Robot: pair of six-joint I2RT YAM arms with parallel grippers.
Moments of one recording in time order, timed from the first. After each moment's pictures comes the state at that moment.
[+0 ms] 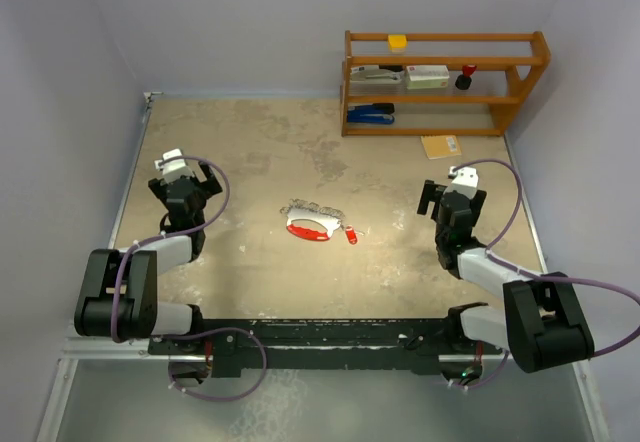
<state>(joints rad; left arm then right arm) -0.03 1.36 0.39 0.74 -0.37 -0.22 0.19 1.21 0.32 0.52 0.48 0.11</state>
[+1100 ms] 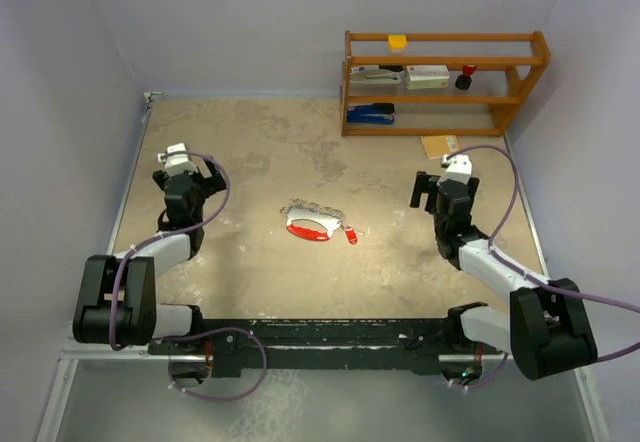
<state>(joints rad) -0.03 1.34 0.43 0.70 -0.26 -0.22 0.21 1.17 0.43 0.35 0.39 0.12</state>
